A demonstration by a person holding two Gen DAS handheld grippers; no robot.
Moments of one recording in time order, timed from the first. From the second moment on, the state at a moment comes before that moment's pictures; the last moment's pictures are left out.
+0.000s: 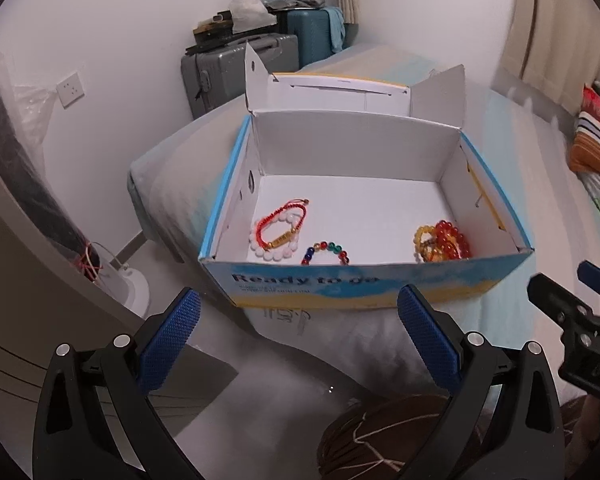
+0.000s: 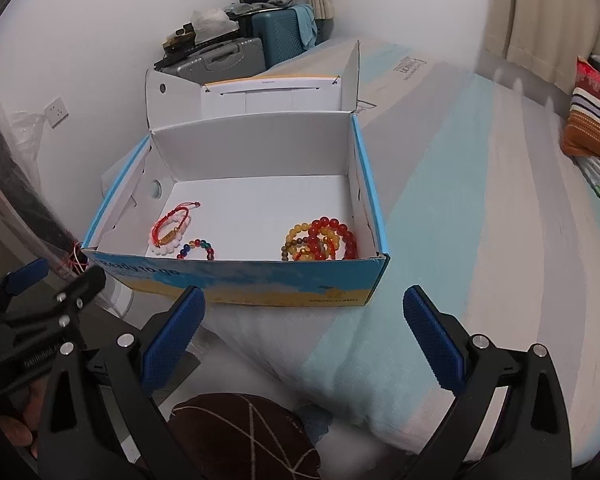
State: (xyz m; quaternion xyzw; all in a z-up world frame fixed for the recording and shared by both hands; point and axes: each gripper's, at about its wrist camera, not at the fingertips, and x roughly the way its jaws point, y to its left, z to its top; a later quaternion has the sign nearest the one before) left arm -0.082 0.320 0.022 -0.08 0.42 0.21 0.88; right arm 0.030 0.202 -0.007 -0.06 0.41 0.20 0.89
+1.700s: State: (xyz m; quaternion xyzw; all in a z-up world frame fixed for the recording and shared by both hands) left arm -0.083 0.319 0.027 -0.08 0.42 0.21 0.88; right arm 0.027 0.209 -0.016 -0.09 0.41 0.19 0.89
